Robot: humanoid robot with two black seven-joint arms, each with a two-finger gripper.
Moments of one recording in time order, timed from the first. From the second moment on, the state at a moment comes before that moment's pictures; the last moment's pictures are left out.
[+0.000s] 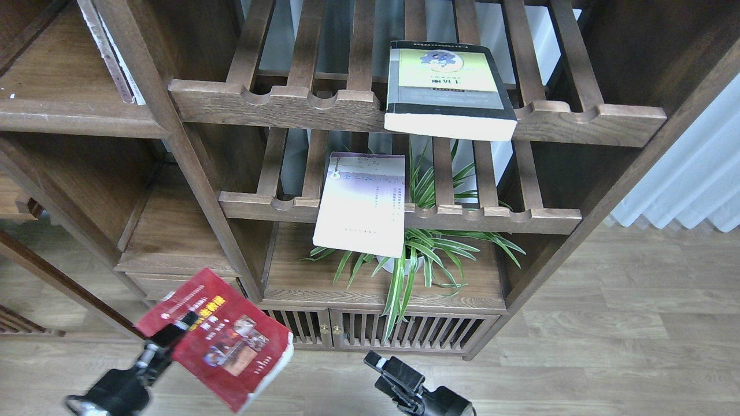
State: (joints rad) left arm 0.30 0.53 -1.11 -1.35 -0.20 -0.49 0.01; right arm -0.02 -0.07 0.57 0.88 0.28 0.58 -0.11
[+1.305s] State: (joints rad) left arm 0.03 0.71 -1.95 -1.45 0.17 -0.49 0.29; right arm -0.05 -0.06 0.58 0.84 0.28 0.58 -0.12
